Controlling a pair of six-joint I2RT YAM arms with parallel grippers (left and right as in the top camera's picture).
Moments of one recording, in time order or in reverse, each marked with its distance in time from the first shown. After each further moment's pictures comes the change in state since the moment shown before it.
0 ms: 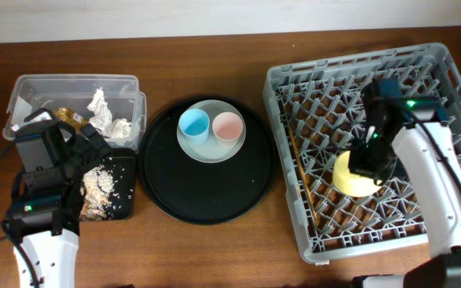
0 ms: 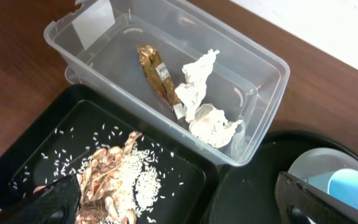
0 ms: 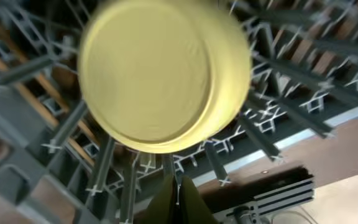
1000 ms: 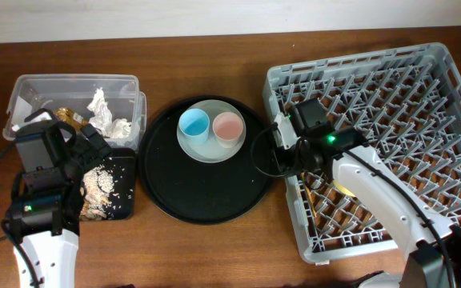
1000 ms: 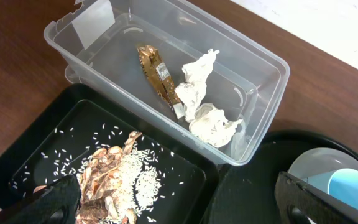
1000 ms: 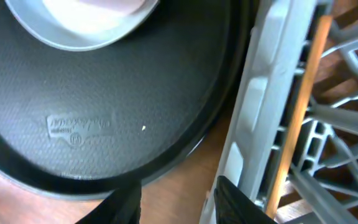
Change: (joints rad) left arm 0.000 0.000 0.000 0.000 0.000 0.000; right arm 0.357 0.006 -0.309 0.698 -0.312 -0.225
